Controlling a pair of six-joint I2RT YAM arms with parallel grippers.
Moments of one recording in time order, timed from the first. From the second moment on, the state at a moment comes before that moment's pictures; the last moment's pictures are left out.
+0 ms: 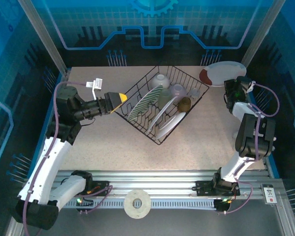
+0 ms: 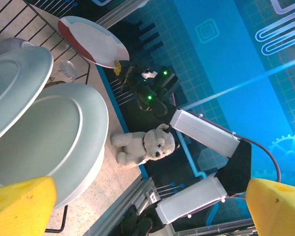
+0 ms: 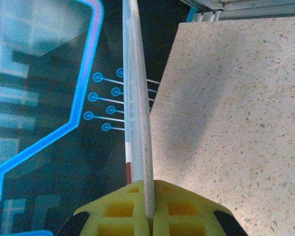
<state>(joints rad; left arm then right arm) -0.16 0.94 1.02 -0.26 0.89 -0.89 -0.25 1.76 1.07 0.30 -0.01 1.17</state>
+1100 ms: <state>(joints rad) -0.17 0.97 1.00 -0.26 0.88 -0.87 -0.25 2.01 1.22 0.28 -0.01 1.21</state>
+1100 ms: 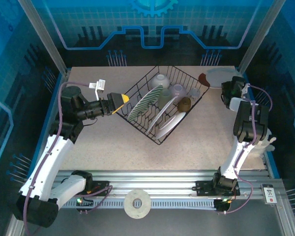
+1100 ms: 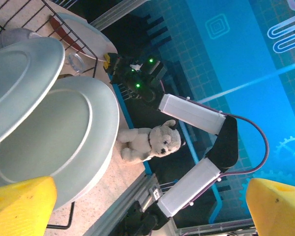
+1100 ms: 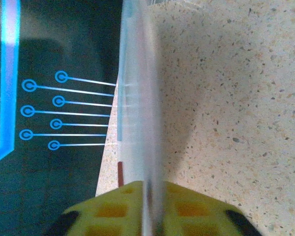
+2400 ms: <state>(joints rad) -0.19 1.08 1.23 -0.67 0.66 -0.49 -0.21 1.65 1.35 -0.19 -0.11 1.04</state>
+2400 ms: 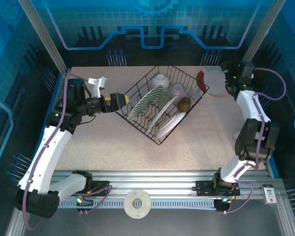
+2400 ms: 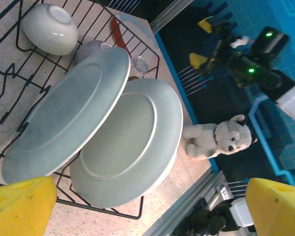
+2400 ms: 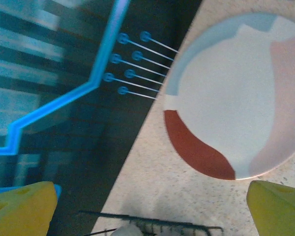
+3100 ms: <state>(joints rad) -0.40 1.34 1.48 -0.87 0.31 -0.11 -0.12 0.79 1.00 -0.33 -0.34 0.72</state>
